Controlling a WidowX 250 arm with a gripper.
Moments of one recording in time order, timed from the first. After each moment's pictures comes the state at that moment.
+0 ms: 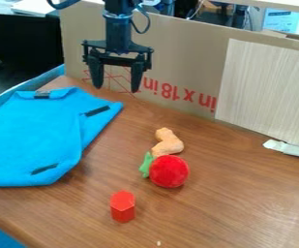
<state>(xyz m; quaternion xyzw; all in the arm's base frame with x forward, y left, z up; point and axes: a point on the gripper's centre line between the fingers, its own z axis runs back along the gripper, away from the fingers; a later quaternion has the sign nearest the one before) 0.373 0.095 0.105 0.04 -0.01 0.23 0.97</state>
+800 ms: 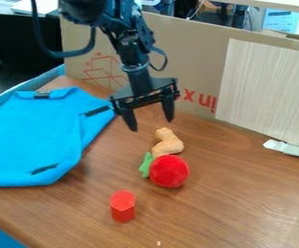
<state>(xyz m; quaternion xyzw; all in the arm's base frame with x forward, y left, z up) 0.377 0.036 0.059 -0.09 -0.11 0.36 0.92</state>
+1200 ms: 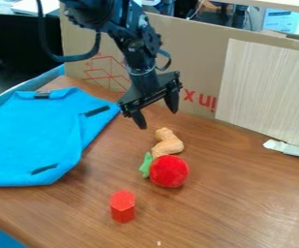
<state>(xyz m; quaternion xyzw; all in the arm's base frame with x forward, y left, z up) 0.396 0.040 0.059 -0.10 -0.18 0.47 0.86</state>
